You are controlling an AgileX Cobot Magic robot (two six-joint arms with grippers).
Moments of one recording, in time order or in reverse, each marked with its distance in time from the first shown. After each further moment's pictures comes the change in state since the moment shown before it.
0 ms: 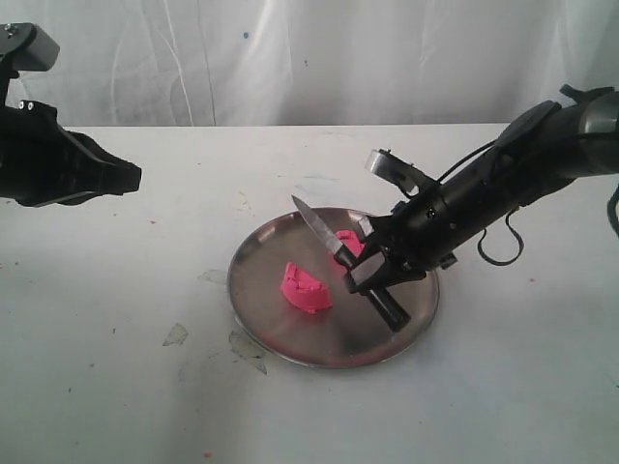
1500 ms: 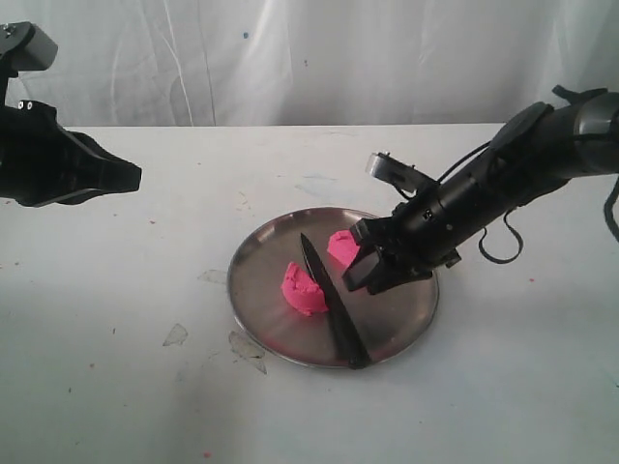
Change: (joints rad) left arm 0.000 0.000 0.000 0.000 0.000 -0.026; right arm 0.012 -0.010 -0.003 -0.047 -0.061 0.059
